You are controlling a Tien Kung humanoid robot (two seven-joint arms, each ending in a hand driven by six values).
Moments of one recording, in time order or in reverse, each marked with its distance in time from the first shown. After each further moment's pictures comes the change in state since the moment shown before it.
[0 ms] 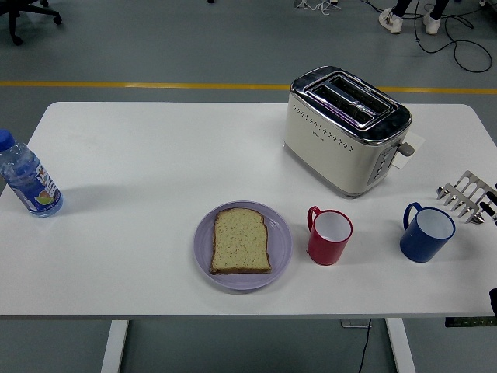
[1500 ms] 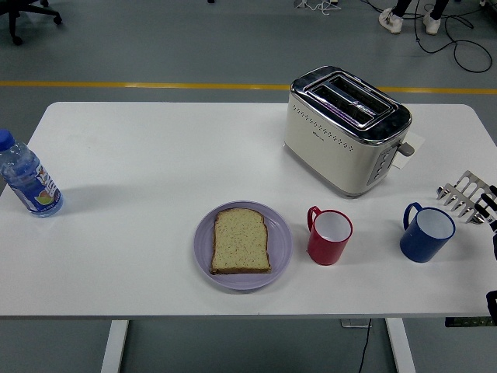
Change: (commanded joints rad) left arm 0.001 -0.001 0.004 0.000 -0.005 0.001 -0.002; right arm -0.006 0.004 -0.012 -0.010 0.005 0.019 0.004
